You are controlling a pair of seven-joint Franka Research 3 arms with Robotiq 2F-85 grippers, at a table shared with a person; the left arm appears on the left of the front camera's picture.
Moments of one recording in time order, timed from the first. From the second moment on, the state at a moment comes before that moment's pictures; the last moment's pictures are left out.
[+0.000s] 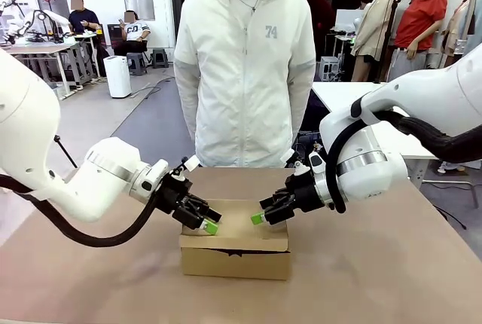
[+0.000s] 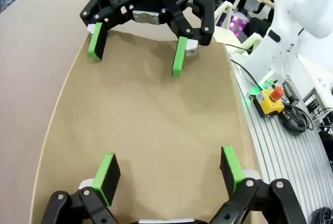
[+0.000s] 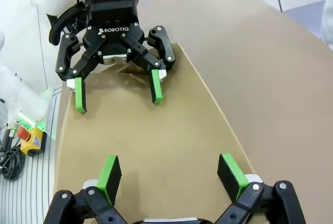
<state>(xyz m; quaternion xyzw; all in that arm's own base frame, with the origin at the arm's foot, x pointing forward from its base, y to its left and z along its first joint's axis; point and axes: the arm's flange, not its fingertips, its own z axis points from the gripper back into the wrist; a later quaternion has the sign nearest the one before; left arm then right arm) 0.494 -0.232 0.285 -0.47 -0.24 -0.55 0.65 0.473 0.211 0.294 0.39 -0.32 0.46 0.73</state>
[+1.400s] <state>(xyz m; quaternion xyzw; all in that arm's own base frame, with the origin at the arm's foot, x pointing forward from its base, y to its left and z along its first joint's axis) 0.397 -0.053 0.347 -0.72 -0.25 -0.17 0.63 0.440 0.022 0.368 0.62 -0.13 0.10 0.76</state>
